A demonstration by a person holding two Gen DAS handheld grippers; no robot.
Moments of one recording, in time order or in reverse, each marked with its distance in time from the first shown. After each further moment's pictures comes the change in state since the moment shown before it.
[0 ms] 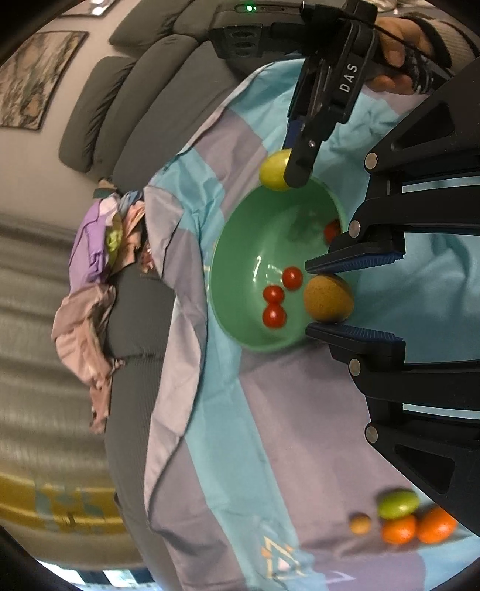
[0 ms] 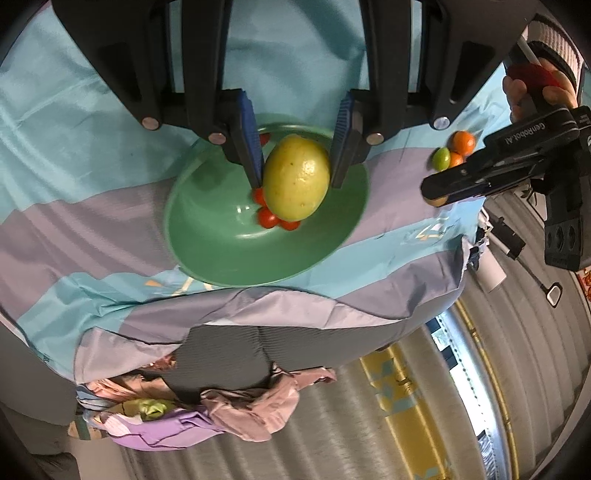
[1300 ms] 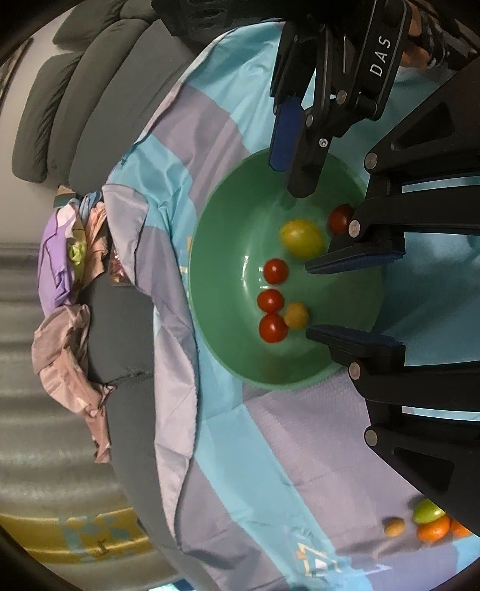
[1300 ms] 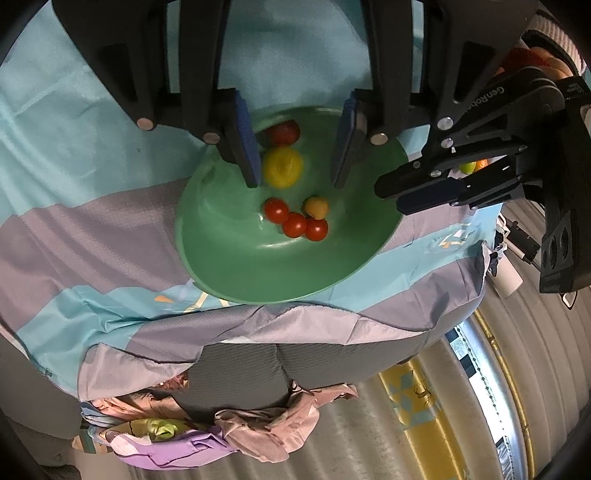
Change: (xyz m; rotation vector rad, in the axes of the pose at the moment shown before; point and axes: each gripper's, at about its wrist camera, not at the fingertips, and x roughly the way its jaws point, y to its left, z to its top) left arm 0.047 -0.030 0.006 0.129 0.072 0.111; right arm 0.022 -0.013 0.002 0.010 0.050 -0.036
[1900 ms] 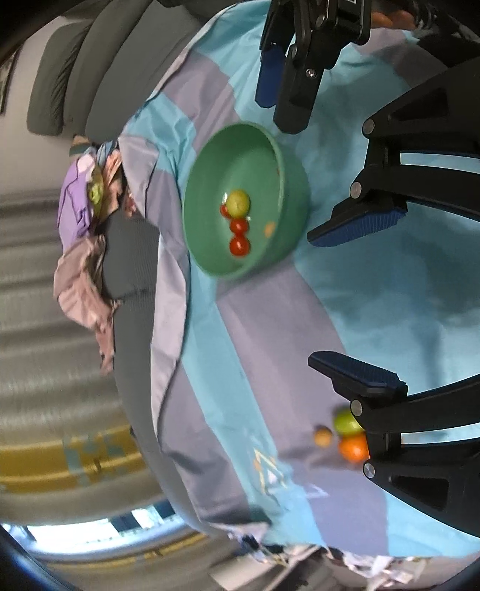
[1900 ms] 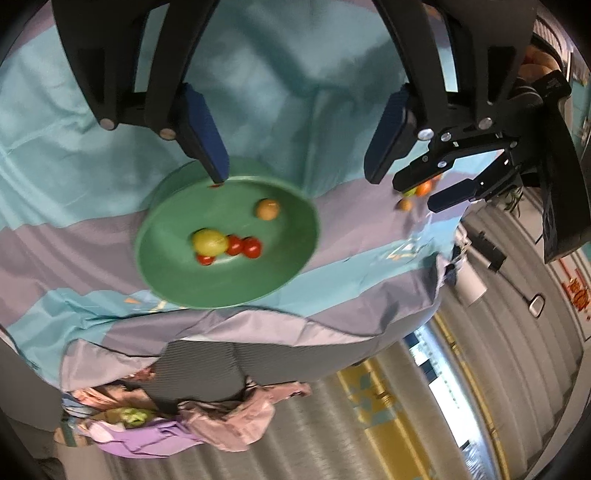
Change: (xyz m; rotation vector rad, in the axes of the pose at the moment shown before) left arm -0.093 0.025 -0.061 -0.091 -0.039 0.256; right arm -0.050 0.063 -0.032 -0.054 0.014 0.129
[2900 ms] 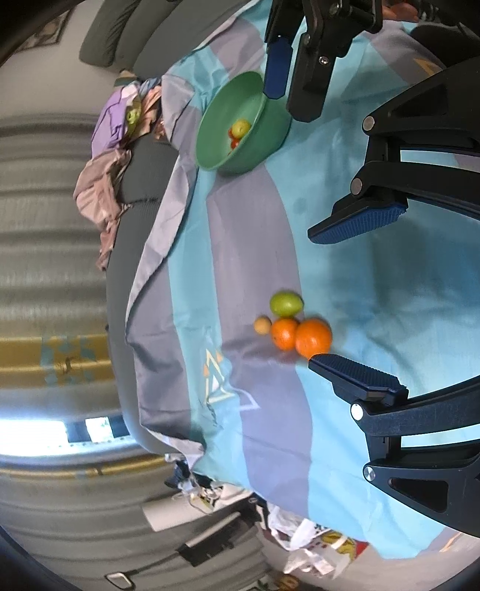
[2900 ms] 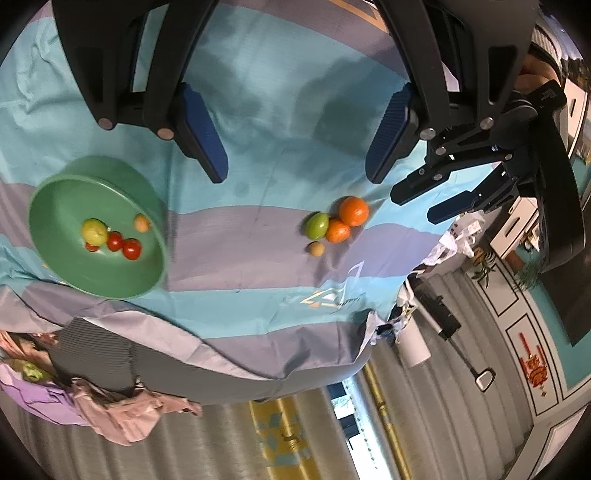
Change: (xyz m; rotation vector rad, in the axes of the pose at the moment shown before) left arm -0.052 0.106 -0.069 -0.235 -0.020 0.131; right arm 0.029 0.122 -0.015 -0.228 0.128 0.111
